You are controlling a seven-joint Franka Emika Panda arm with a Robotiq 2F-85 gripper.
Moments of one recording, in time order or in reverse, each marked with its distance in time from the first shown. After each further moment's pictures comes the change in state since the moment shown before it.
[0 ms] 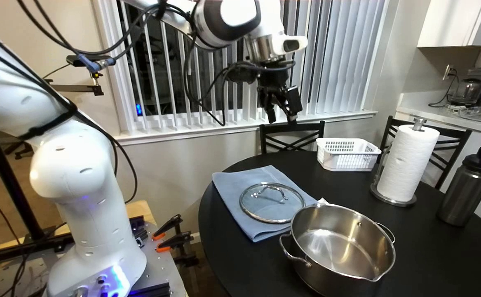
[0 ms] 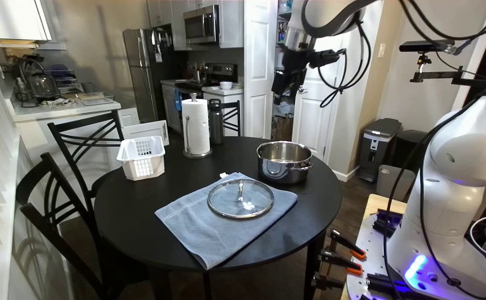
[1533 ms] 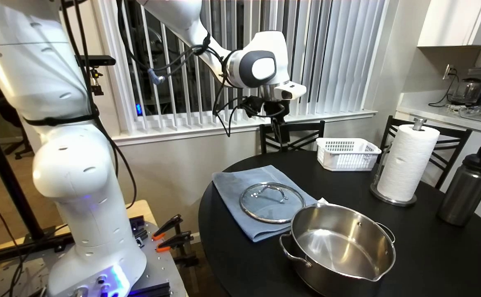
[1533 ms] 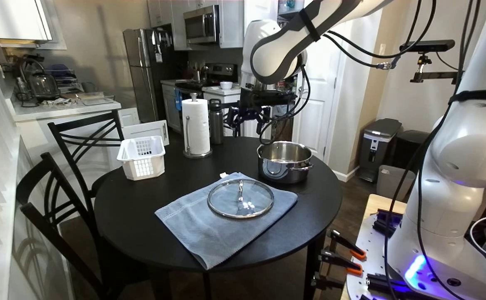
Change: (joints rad) arm 0.038 0.402 0.138 0.123 0.088 0.205 0.504
